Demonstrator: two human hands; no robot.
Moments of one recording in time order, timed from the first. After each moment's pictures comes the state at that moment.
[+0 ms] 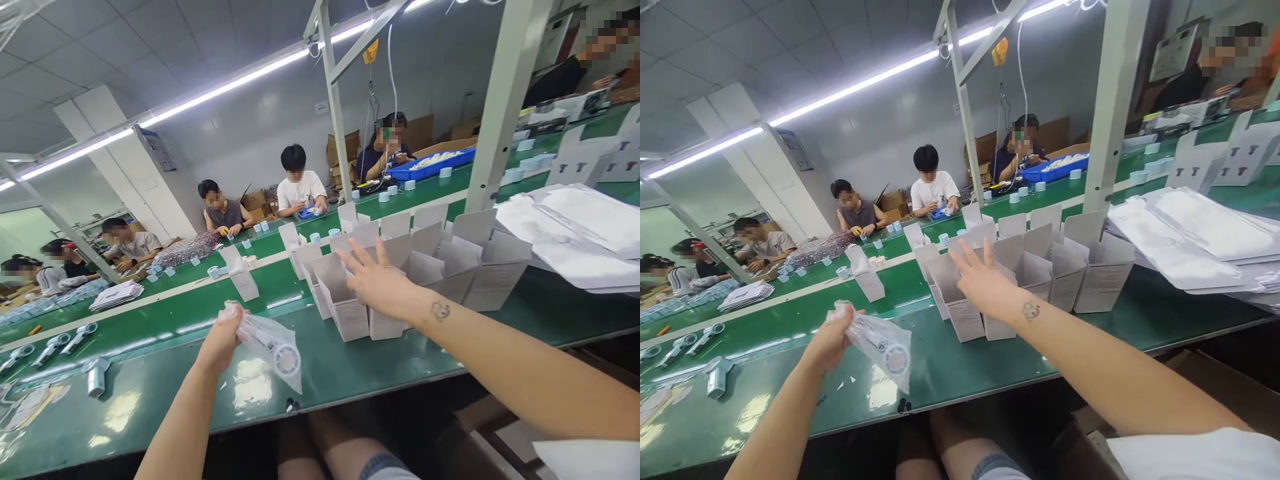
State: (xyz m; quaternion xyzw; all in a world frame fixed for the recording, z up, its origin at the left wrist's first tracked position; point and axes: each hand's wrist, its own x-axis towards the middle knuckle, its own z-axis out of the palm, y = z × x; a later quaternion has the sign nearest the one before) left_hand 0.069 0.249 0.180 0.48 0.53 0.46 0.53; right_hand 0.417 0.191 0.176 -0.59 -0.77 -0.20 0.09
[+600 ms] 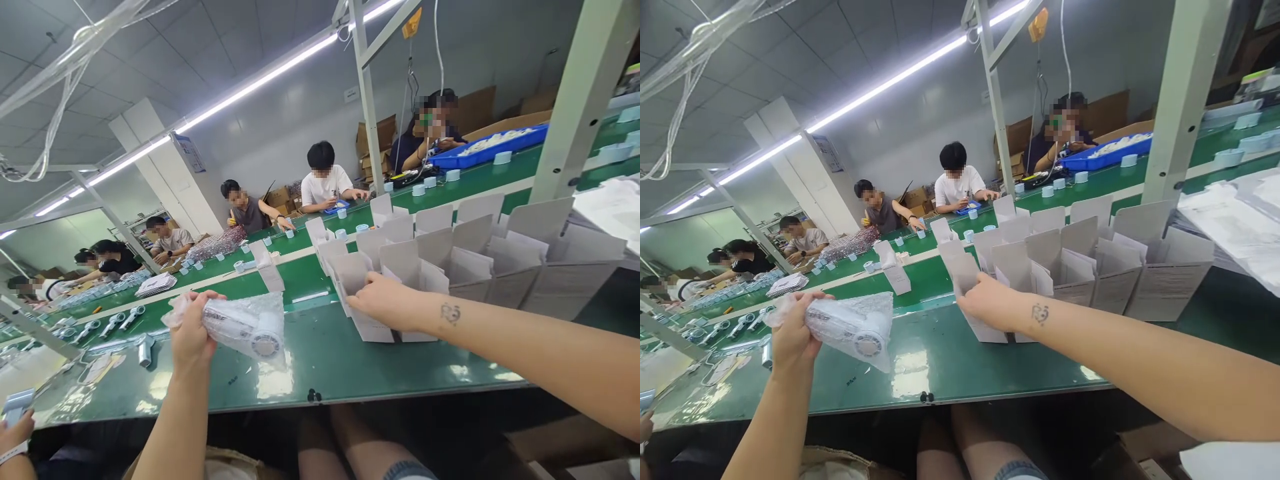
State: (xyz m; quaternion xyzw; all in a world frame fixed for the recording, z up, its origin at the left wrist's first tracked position) left_hand 0.037 0.201 0.256 0.43 0.38 0.73 0.37; right_hand 0.380 0.196 0.174 -0.50 -0.86 0.03 0.15
